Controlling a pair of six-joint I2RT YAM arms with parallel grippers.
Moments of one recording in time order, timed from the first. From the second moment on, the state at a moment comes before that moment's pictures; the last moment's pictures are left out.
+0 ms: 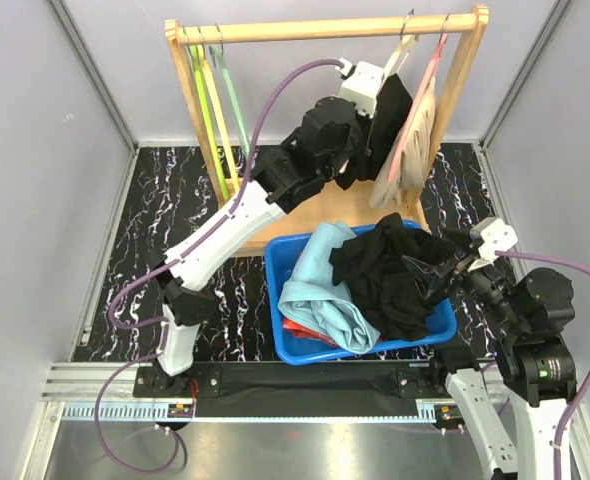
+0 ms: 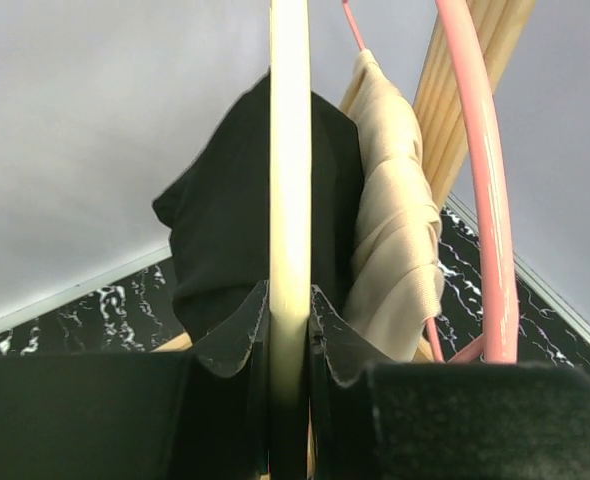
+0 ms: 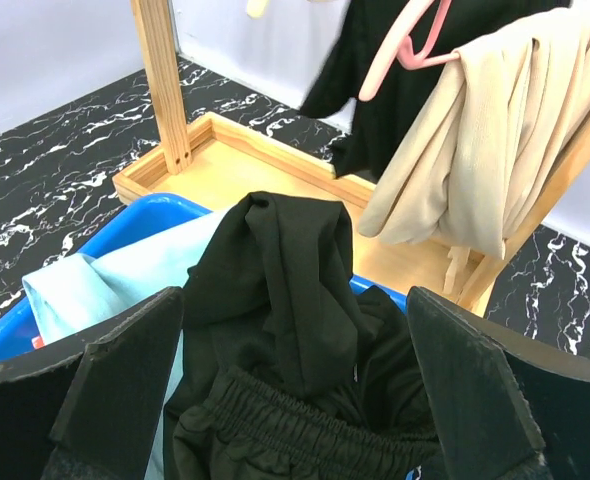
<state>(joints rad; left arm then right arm) -0.93 2.00 2.40 -0.48 -0.42 -0.06 0.09 0.42 1.00 -0.59 -0.52 -0.10</state>
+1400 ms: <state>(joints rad) -0.89 1.43 1.92 -0.48 -0.44 -0.16 0.31 1.03 1.32 -0.46 -0.80 -0.27</state>
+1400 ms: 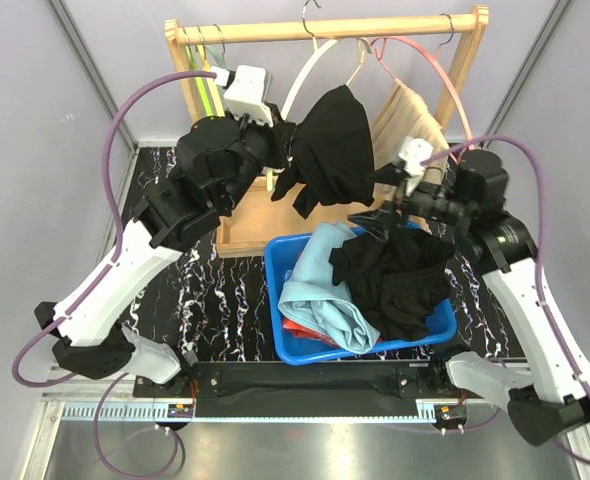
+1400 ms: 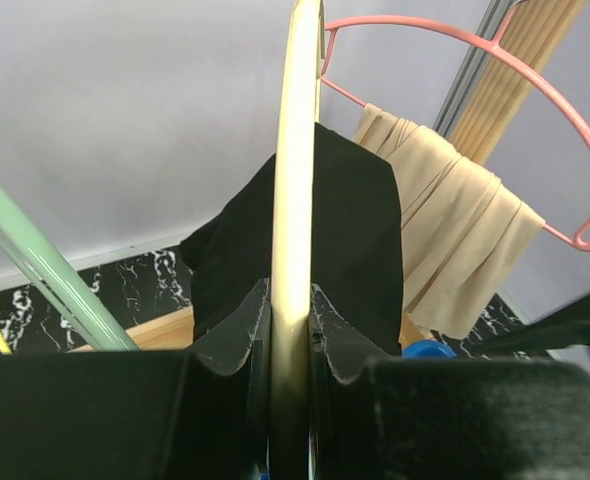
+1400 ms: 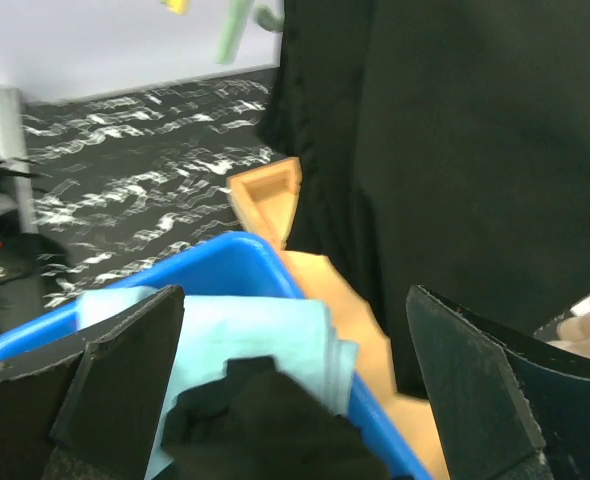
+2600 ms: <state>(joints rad) -0.88 1.15 1.62 -0.46 -0.50 -0.37 0.57 1.46 1.93 -0.49 -0.35 -0.30</state>
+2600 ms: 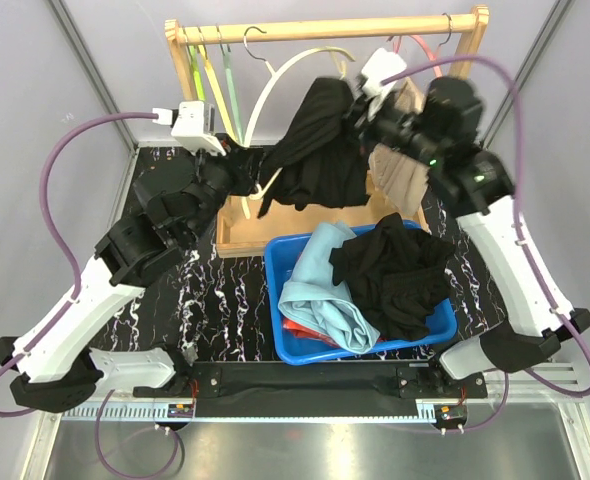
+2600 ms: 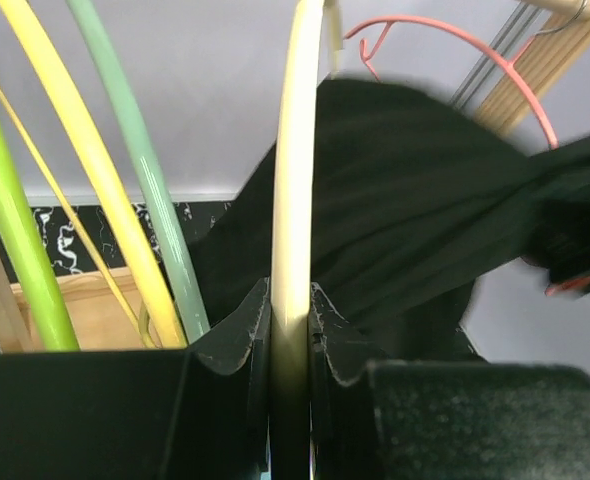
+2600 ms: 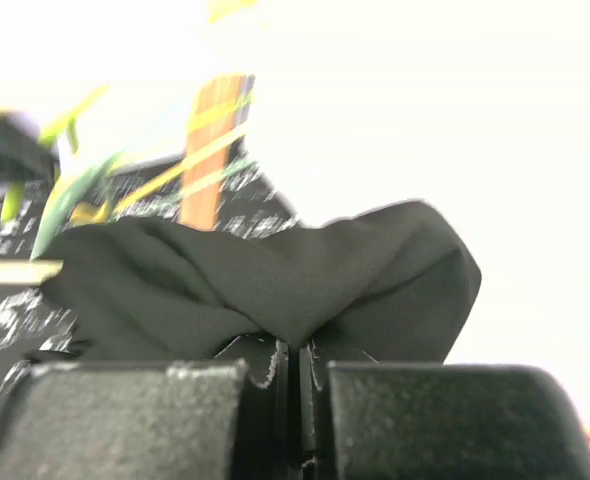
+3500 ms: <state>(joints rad) -0.88 1.18 1.57 -0.48 -0.57 -0.26 0.50 1.44 2.61 -0.78 -0.37 -0.38</state>
